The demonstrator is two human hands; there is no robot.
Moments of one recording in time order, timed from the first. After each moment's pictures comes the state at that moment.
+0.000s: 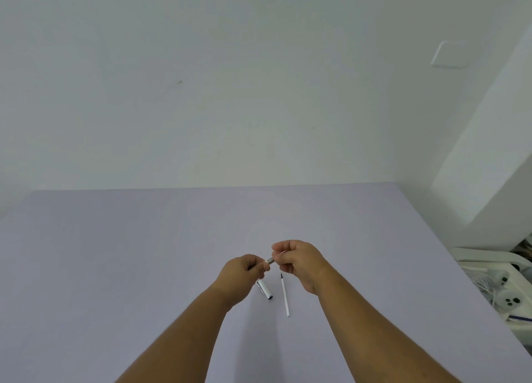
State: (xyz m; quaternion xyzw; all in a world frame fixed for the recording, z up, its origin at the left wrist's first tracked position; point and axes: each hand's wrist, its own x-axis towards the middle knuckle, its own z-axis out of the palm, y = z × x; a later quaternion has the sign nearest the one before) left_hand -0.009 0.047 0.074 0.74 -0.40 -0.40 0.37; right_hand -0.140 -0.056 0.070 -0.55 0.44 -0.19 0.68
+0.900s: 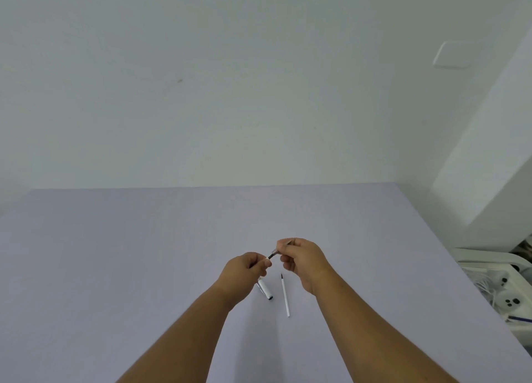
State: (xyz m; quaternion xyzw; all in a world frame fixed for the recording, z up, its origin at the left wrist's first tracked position) left_hand -0.011 0.044 0.075 0.73 -0.39 -0.41 0.39; right_hand -0.137 -0.054 0.075 -0.49 0.47 -0.25 0.69
